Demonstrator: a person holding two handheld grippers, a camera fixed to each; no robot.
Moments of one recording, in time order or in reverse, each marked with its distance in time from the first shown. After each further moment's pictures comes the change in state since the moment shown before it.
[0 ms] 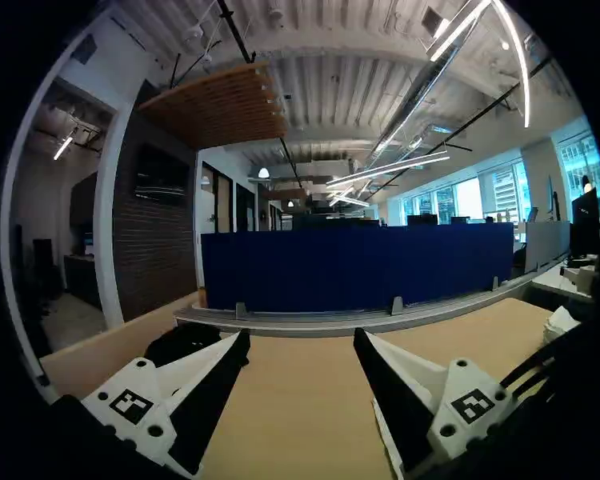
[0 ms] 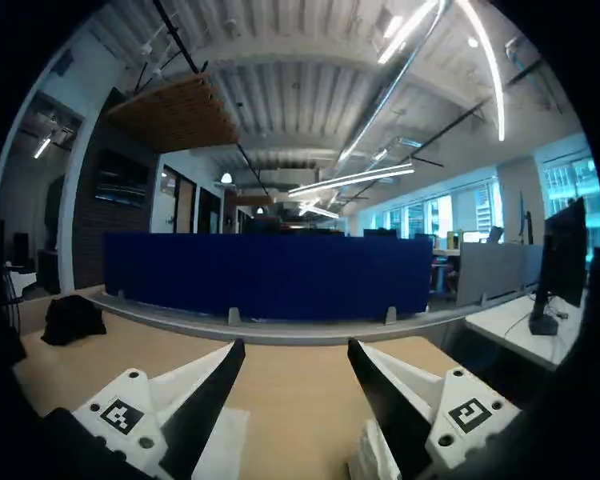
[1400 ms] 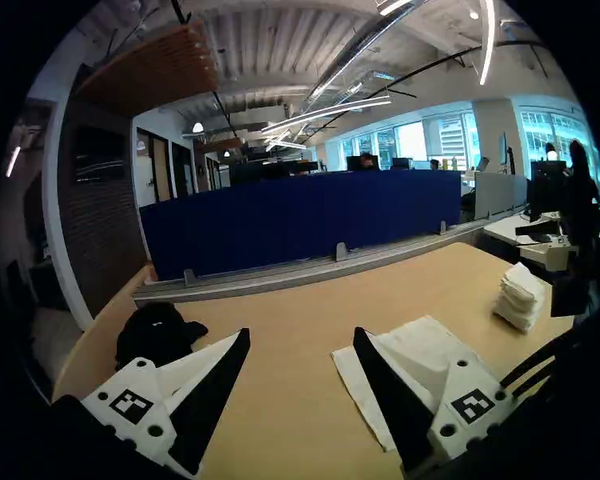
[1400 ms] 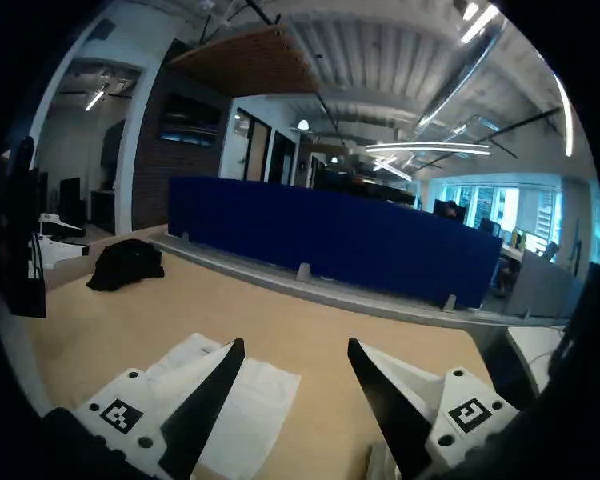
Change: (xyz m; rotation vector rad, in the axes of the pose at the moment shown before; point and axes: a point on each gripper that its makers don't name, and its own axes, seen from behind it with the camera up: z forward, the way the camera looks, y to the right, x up) left arm -0.031 0.051 -0.019 -0.279 -0.251 0.110; right arm -0.019 -0.086 -0.019 0.312 -0.255 -0.157
